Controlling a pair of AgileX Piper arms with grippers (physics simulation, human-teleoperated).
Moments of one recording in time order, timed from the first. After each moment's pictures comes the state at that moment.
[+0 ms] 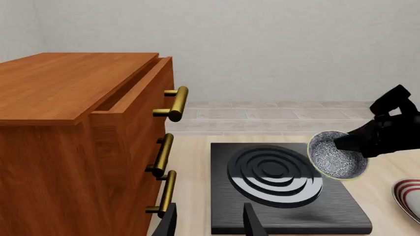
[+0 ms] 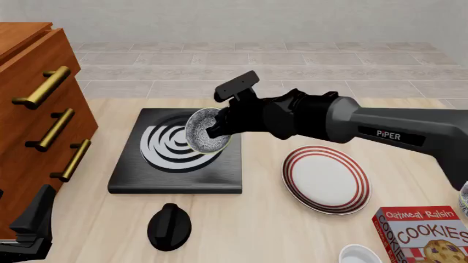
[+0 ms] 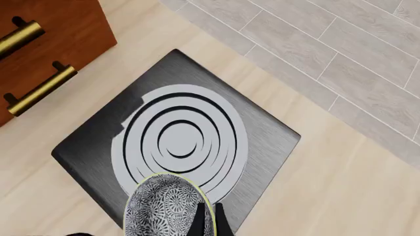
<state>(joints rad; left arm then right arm) 0.00 0.01 0.00 0.00 0.00 0.66 1.86 -1.32 0.15 -0.04</state>
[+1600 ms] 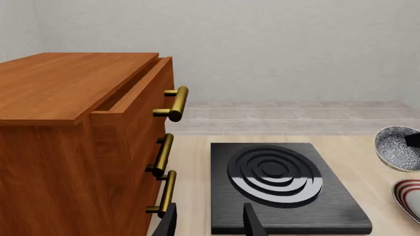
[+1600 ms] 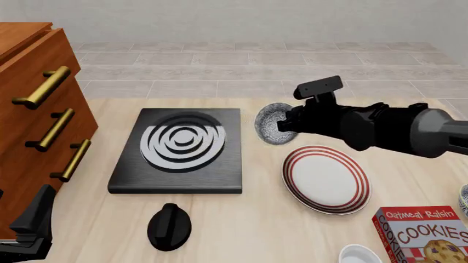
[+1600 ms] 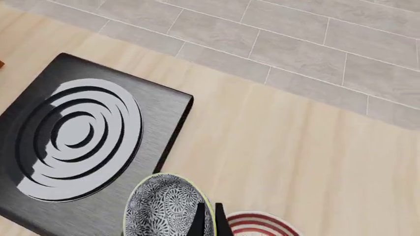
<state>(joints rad) 0.00 0.01 0.00 0.00 0.00 0.36 1.64 -0.97 -0.02 0.00</state>
